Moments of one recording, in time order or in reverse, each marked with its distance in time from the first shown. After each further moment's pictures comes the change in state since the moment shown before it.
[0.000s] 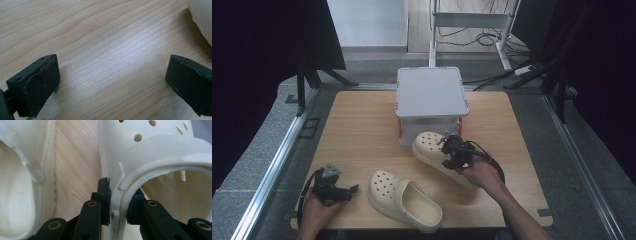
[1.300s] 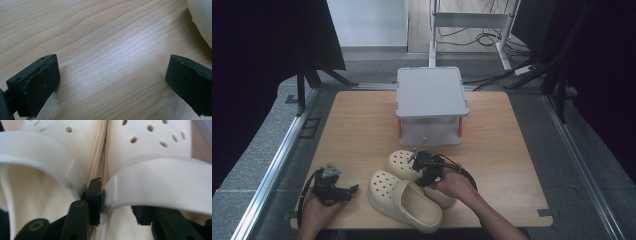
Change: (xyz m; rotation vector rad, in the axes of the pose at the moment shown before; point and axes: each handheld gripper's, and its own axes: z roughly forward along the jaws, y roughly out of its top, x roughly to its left) left arm 0.000 0.000 0.000 0.001 -0.001 -0.003; right arm 0.053 0.026 0.047 0.021 0.154 -0.138
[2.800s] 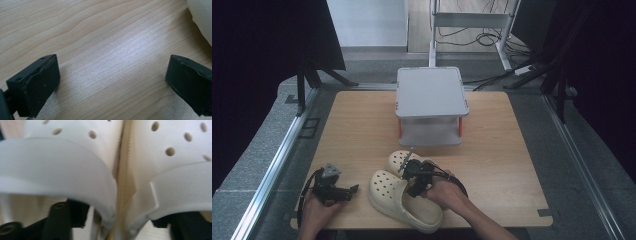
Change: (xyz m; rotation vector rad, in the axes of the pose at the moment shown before) left arm 0.000 0.000 0.000 0.000 0.000 0.000; right arm 0.024 0.011 0.030 0.027 -0.051 -0.055
